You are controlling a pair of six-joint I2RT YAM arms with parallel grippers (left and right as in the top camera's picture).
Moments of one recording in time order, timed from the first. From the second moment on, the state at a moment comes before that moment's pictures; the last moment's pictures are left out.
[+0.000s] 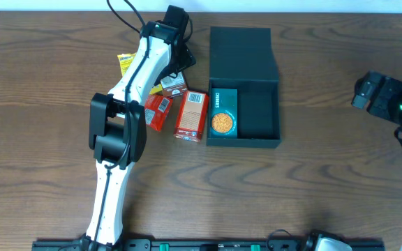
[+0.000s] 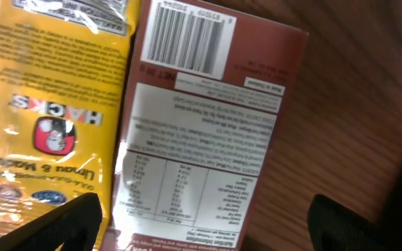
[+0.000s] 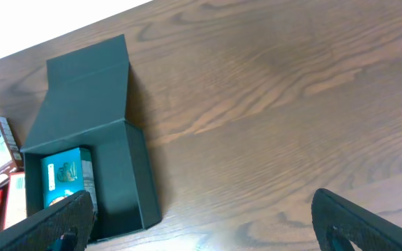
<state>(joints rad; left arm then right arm) -0.31 2.42 2.17 -1.05 -0.07 -0.84 -0.28 1.26 1.62 -1.20 -0.09 0.13</state>
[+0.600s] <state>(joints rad) -0.28 2.47 2.17 -1.00 -0.11 -0.86 -0.28 1.26 1.62 -1.20 -0.09 0.13</state>
